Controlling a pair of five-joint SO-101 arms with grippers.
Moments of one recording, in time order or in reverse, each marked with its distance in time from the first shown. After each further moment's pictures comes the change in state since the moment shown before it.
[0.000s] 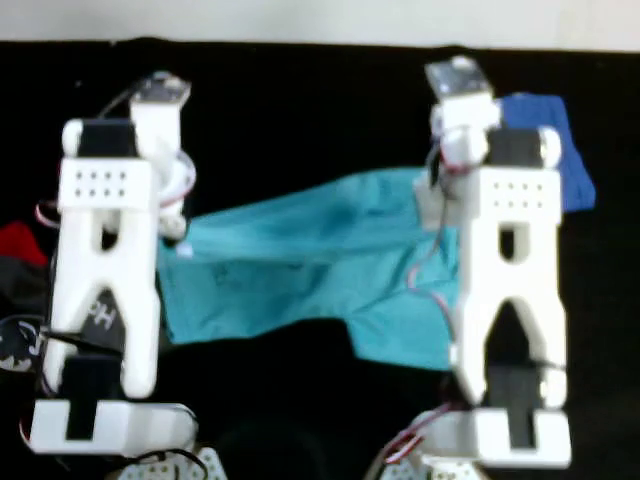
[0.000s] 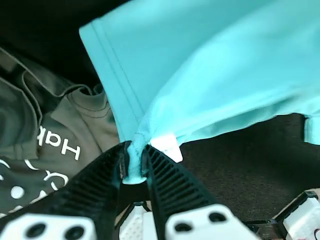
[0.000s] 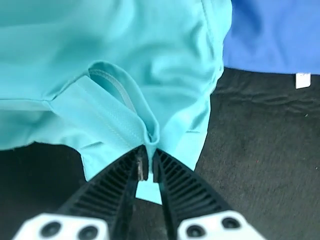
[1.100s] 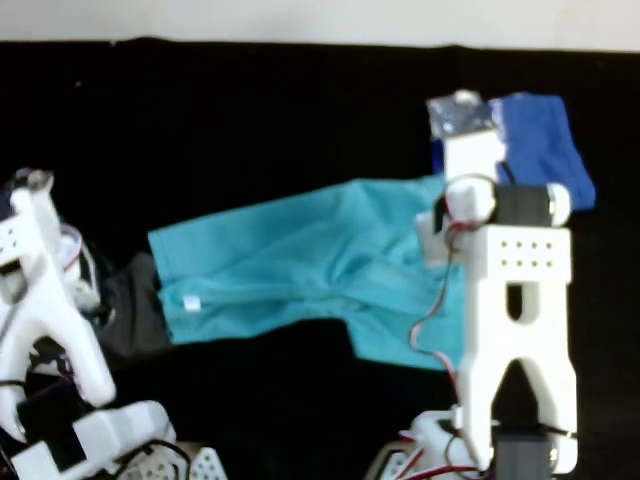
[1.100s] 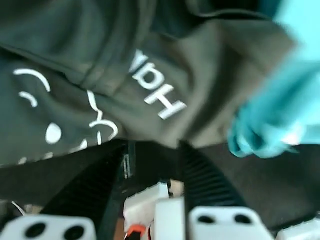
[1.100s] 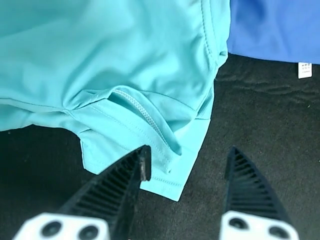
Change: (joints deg) left arm -32.0 -3.1 24.9 -9.8 -16.0; right arm 0.3 -14.5 14.4 -4.1 1.4
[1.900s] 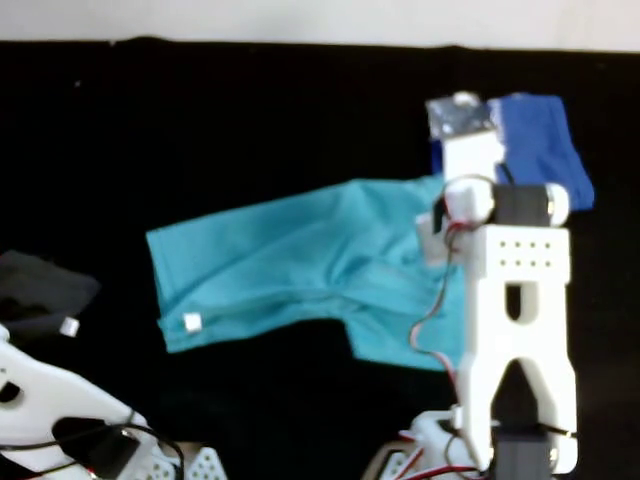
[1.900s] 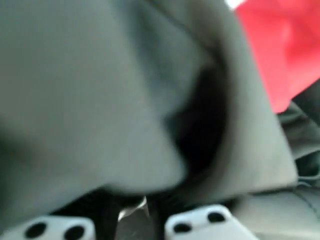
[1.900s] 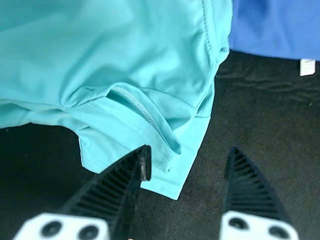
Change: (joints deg) left arm -27.7 54.2 -68.7 2.9 -3.0; right arm -0.3 0.0 1.8 0.0 0.0
